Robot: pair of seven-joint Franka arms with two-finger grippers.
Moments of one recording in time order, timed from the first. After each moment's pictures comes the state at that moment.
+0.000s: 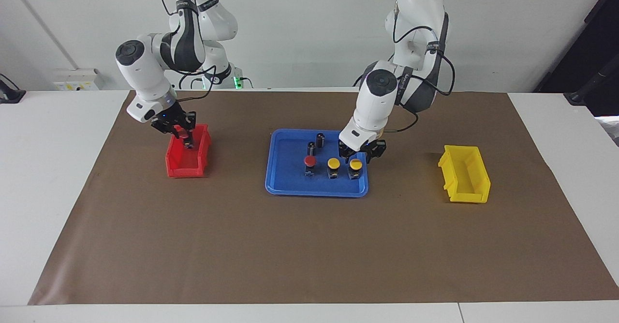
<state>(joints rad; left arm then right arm) -0.55 0.22 -0.03 -1.93 -0.03 2.15 -0.46 -0.07 -0.23 -0.01 -2.50 0.04 2.22 -0.25</state>
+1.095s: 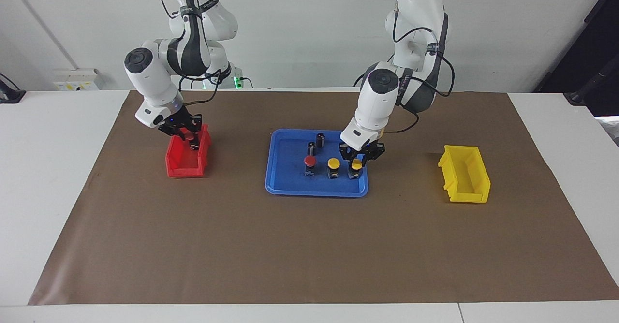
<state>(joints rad) -0.55 0.21 -0.03 -1.97 -0.03 2.22 -0.47 -0.05 -0.21 -0.01 -2.51 0.04 2.22 -0.25</state>
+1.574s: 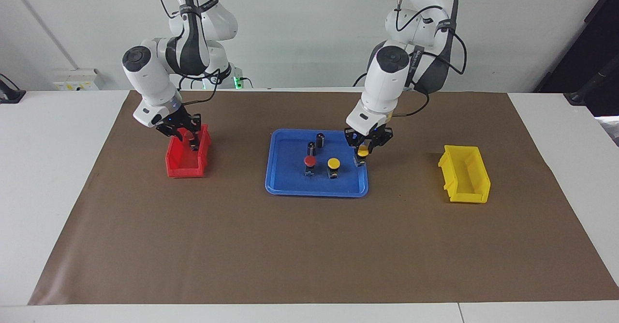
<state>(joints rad) -0.51 0.09 -0.01 -1.91 -0.02 2.01 -0.42 -0.04 -0.21 -0.01 -2.43 0.04 2.14 -0.25</state>
